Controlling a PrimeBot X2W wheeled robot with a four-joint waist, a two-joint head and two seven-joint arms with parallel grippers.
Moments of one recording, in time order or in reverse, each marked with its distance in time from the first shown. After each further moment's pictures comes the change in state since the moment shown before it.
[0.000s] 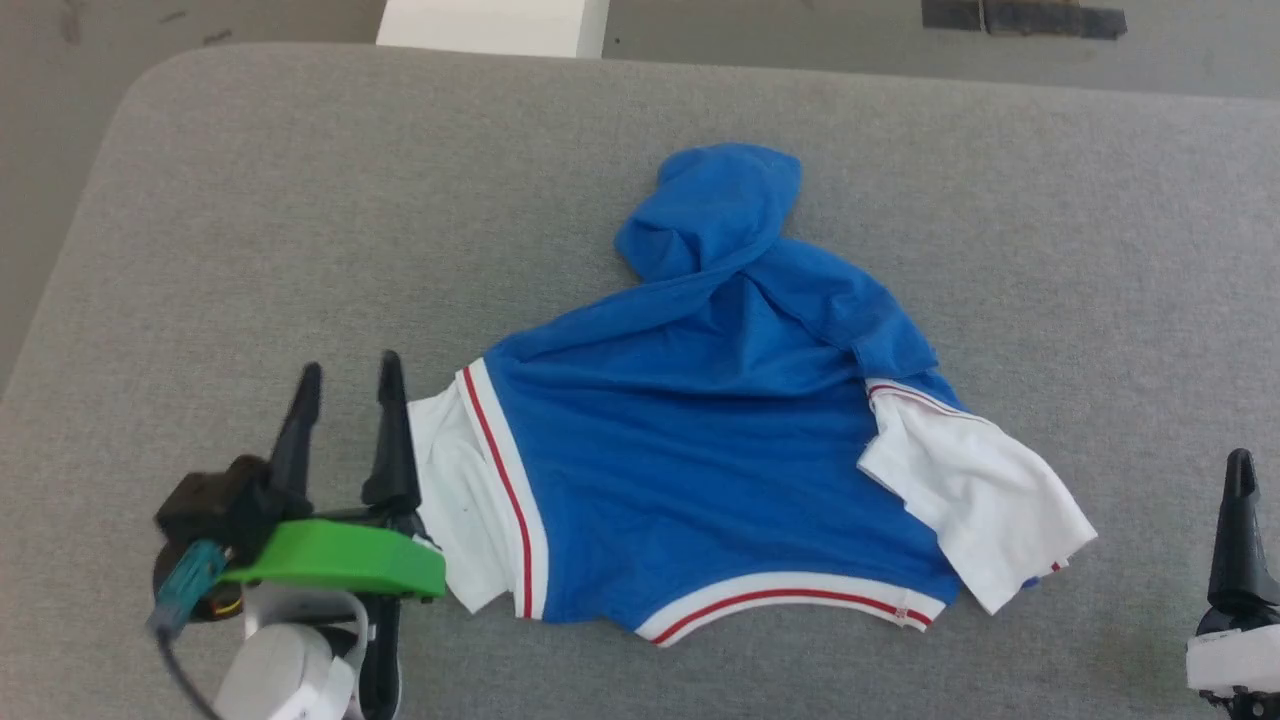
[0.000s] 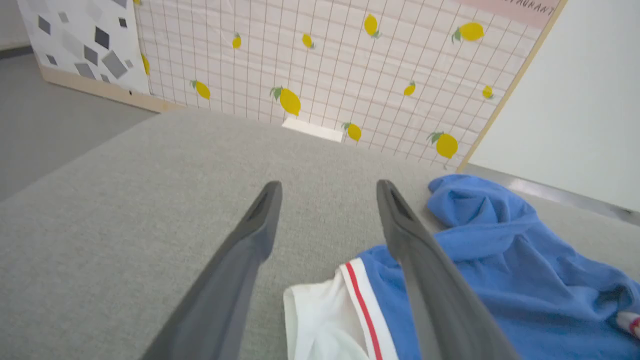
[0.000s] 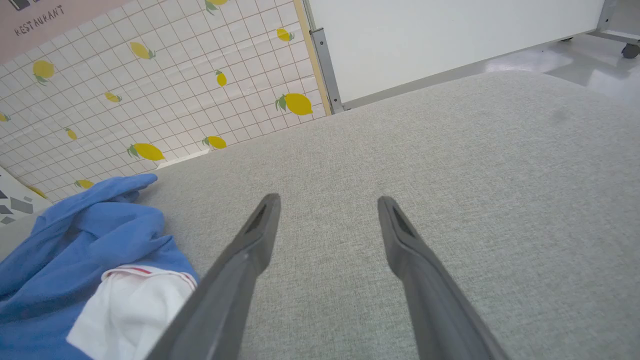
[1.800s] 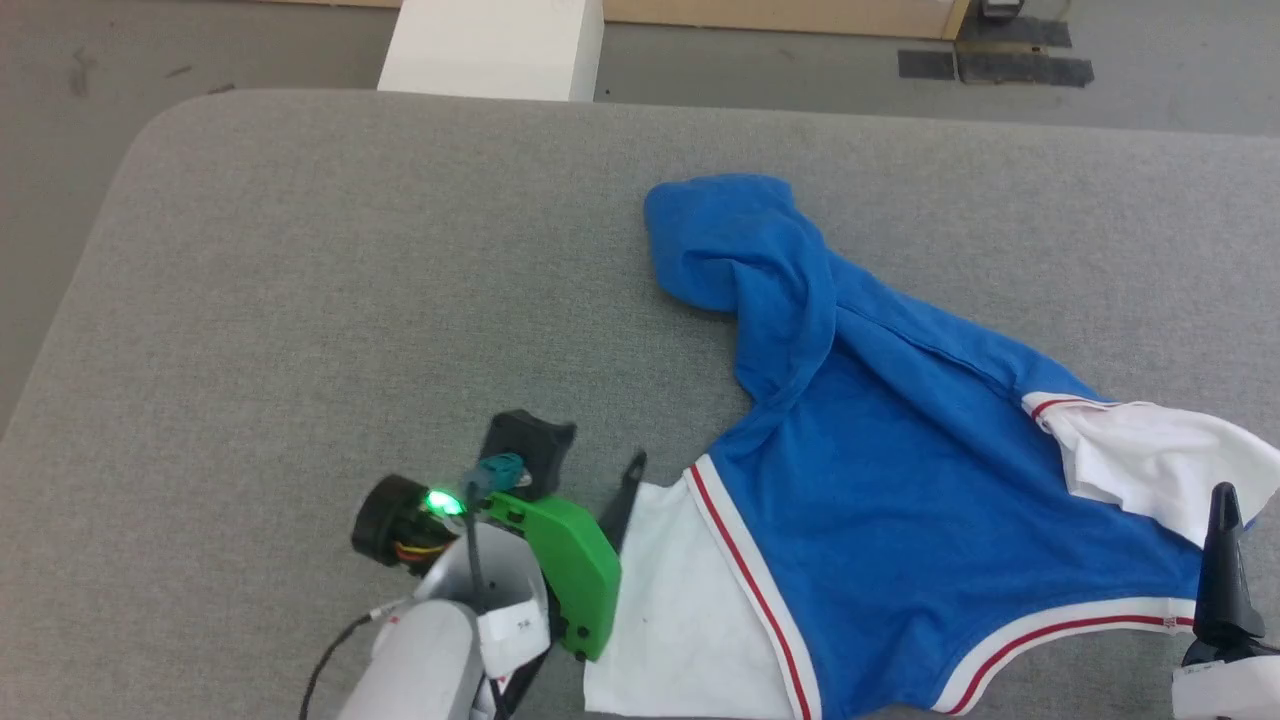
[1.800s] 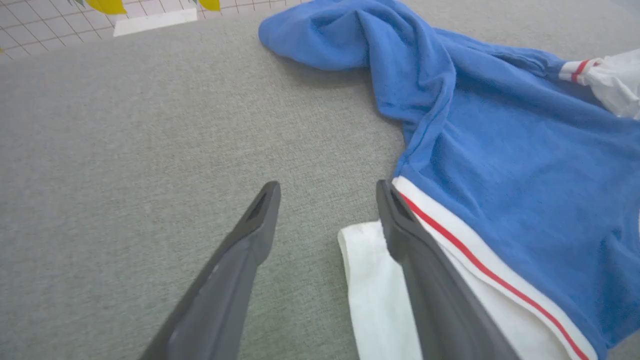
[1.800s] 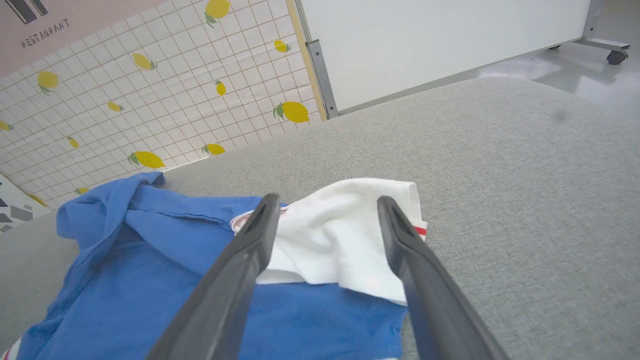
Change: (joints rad) left arm -0.081 -0.062 -0.213 0.000 0.260 -0.179 0.536; right arm 0.041 0.000 0.020 0.038 -0.002 0.000 -0.054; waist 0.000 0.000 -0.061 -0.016
